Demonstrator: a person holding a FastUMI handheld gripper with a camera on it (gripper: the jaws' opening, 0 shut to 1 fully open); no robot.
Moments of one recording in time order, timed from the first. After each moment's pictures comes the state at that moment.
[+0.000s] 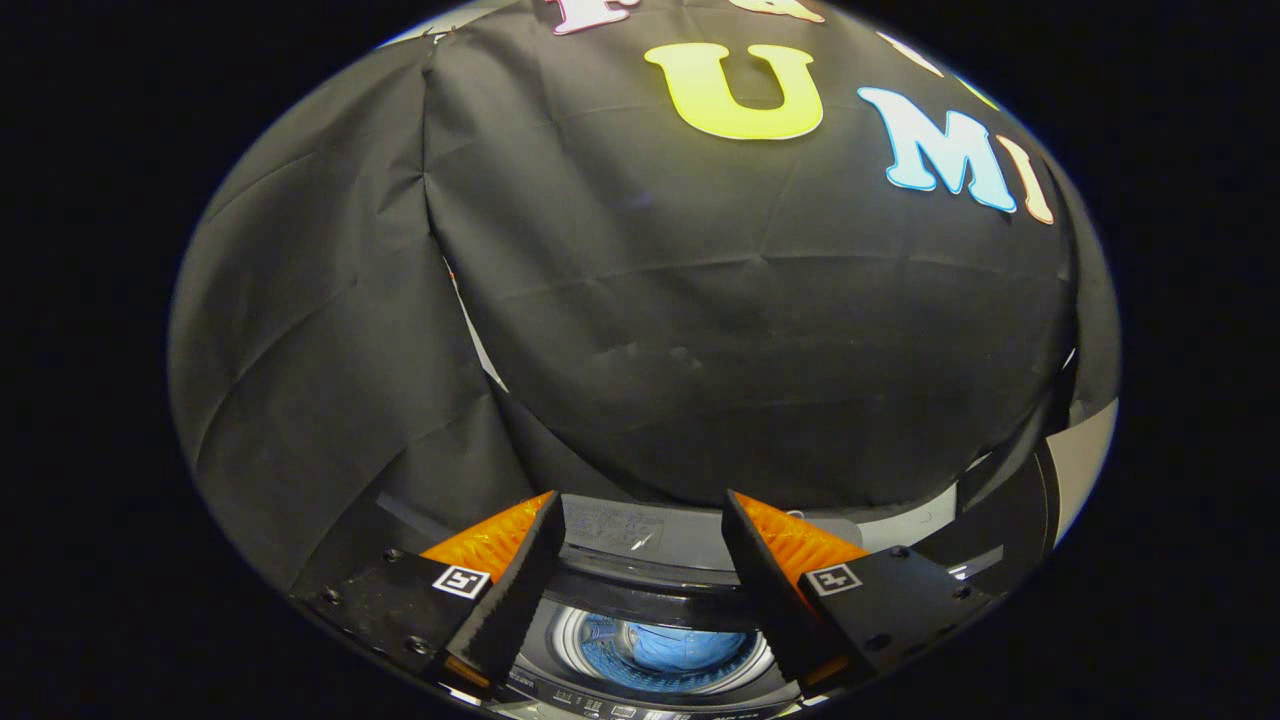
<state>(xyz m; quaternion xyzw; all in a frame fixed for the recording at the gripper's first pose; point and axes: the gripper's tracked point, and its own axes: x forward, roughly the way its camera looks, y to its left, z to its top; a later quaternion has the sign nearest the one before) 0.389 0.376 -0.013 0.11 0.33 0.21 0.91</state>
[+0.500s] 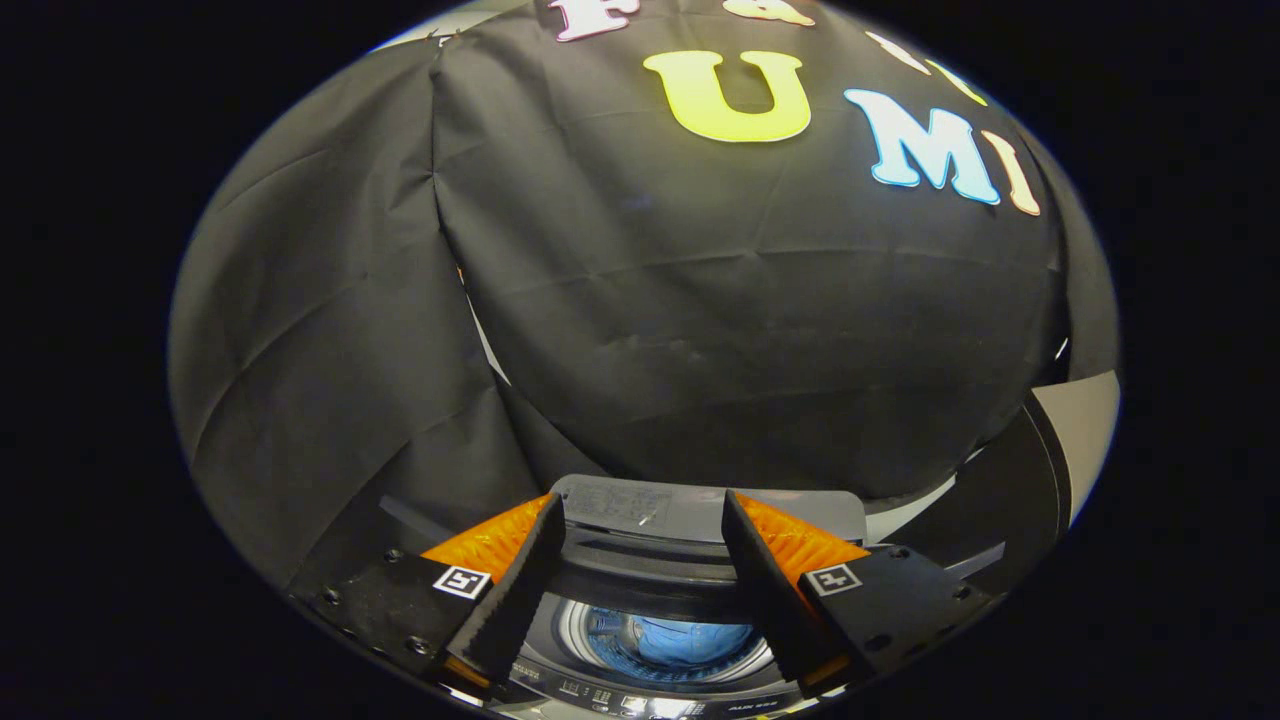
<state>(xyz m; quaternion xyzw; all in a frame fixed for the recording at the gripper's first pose) 0.352 0.376 -0.023 0.11 0.32 0.20 0.92</state>
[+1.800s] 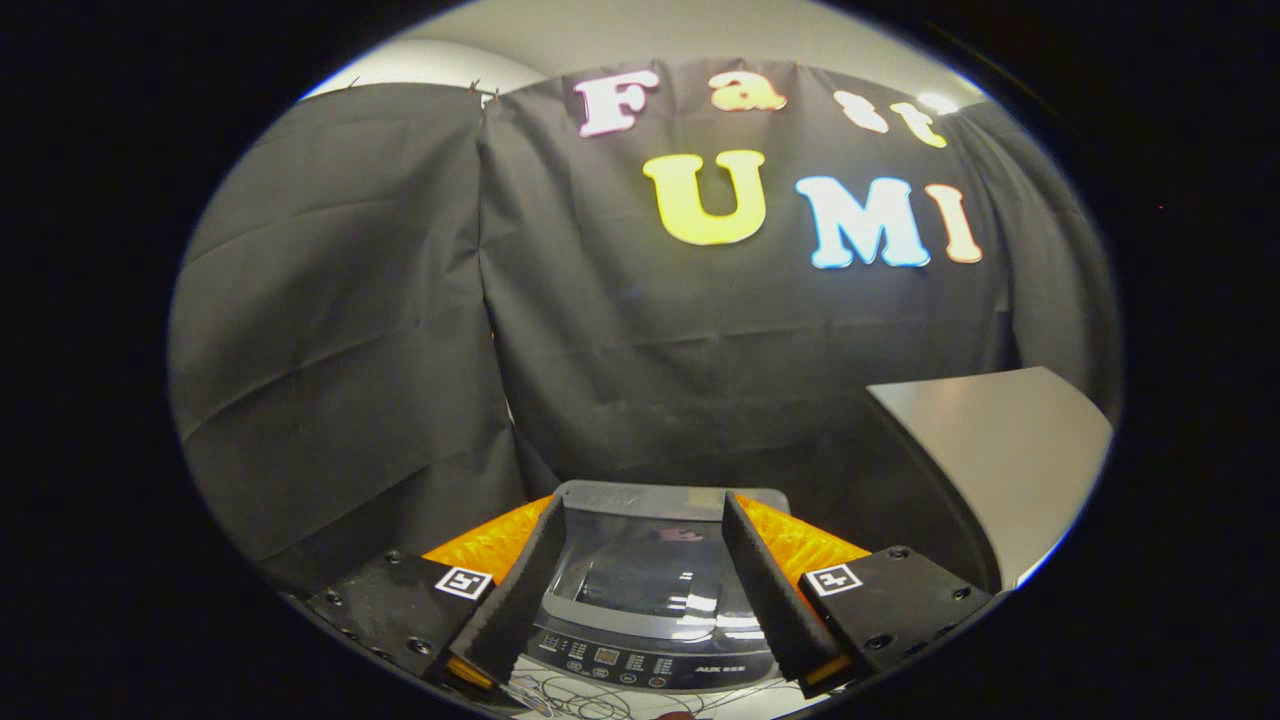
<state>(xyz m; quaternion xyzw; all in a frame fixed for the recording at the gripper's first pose) 0.172 0.275 0.042 0.12 0.15 0.17 0.97</state>
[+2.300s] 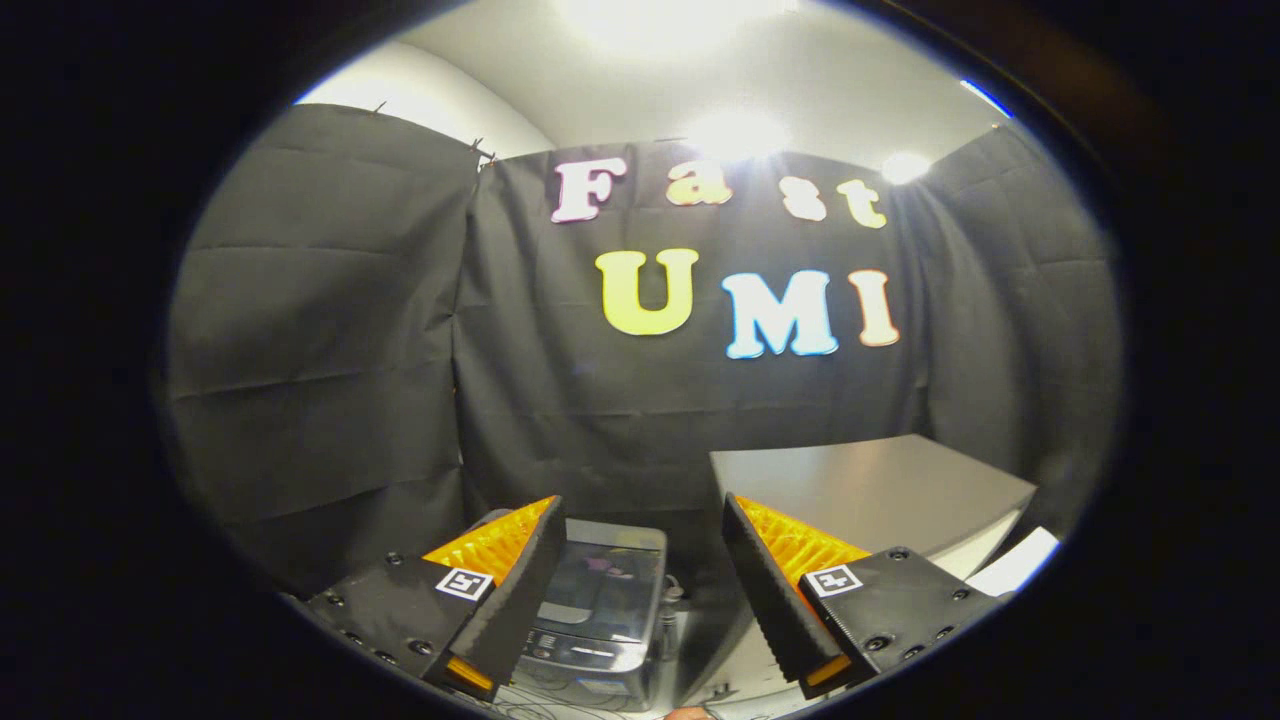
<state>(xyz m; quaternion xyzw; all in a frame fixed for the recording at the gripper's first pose) 0.088 0.107 0.064 0.08 0.04 0.09 0.99</state>
